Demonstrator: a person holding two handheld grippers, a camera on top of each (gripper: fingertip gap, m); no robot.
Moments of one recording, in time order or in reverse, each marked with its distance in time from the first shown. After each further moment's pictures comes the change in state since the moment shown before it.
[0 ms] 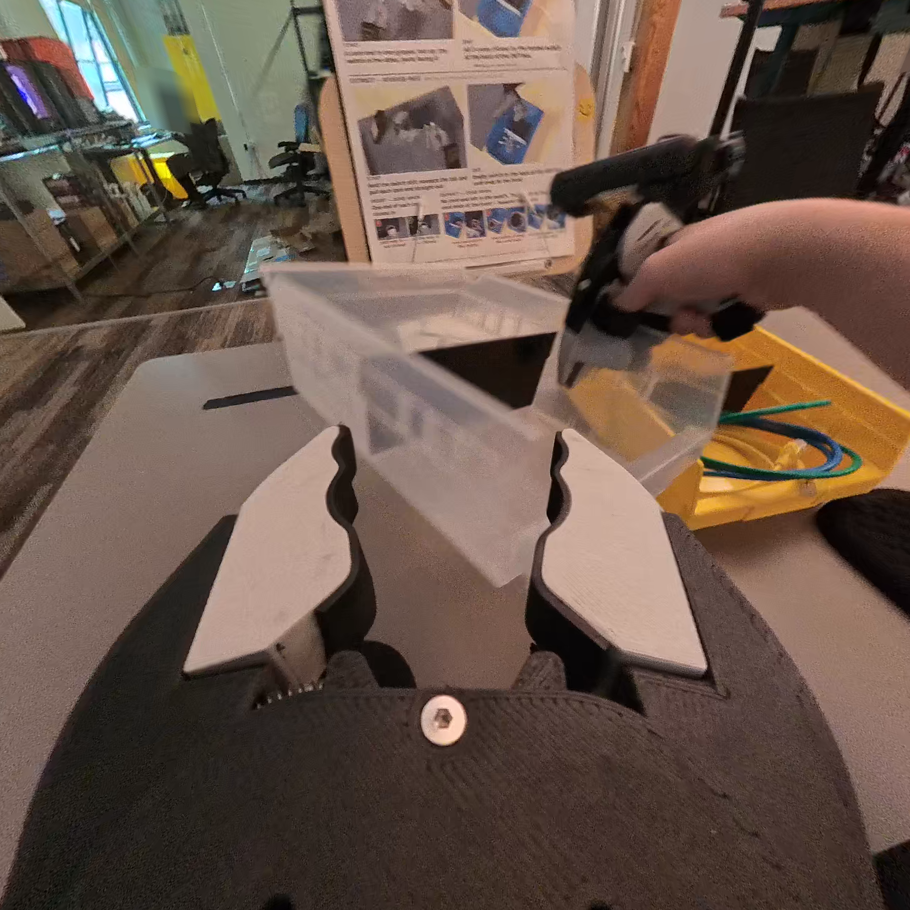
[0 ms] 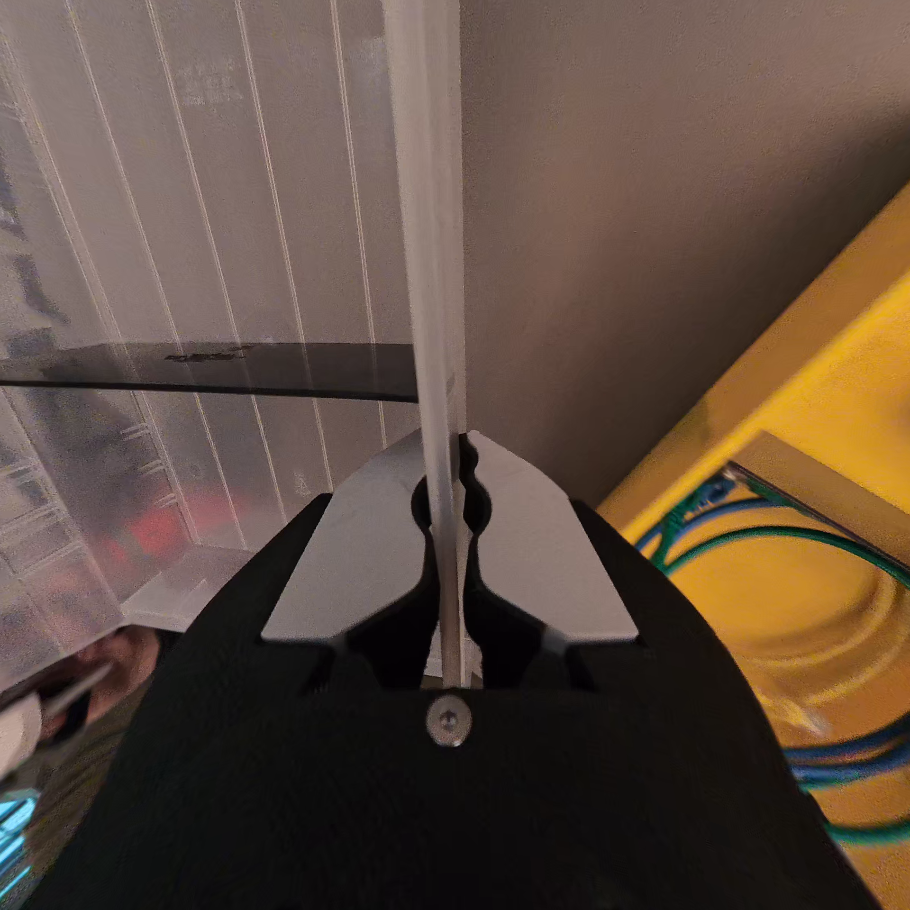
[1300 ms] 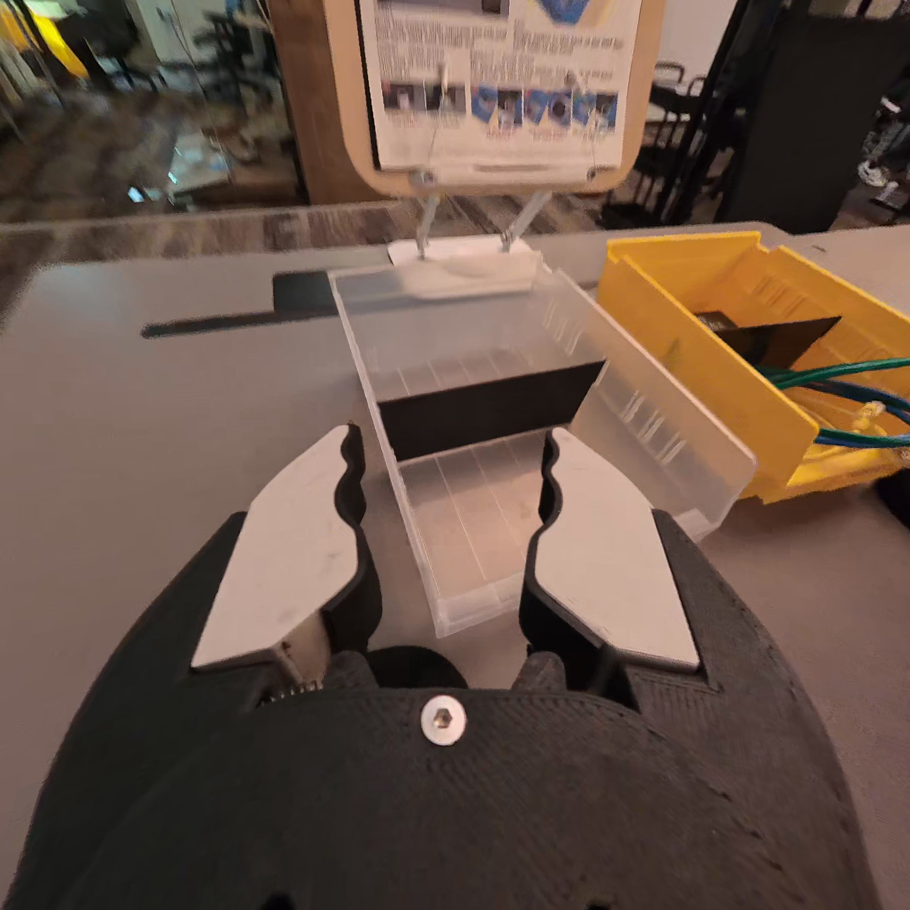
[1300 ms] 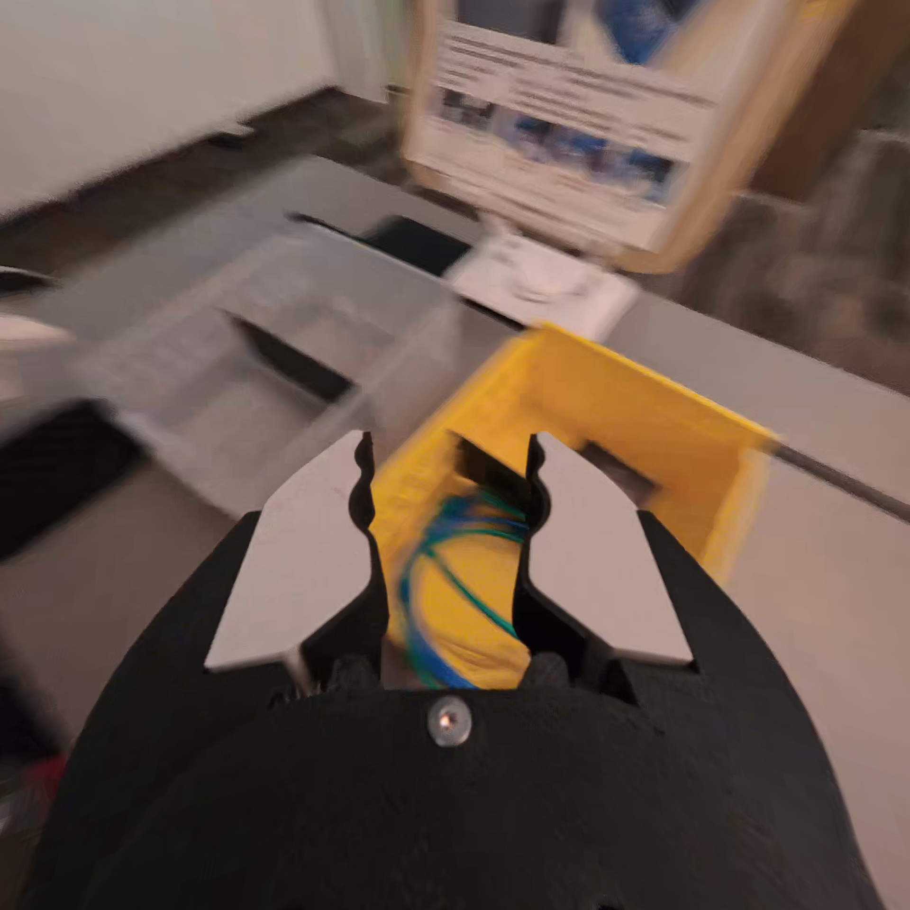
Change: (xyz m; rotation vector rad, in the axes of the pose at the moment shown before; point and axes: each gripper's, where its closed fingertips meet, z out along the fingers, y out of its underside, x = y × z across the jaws) left arm -0.051 0.062 0.058 -0.121 0.084 -0.082; right arm 0.052 0.084 -0.162 0.943 0.225 -0.463
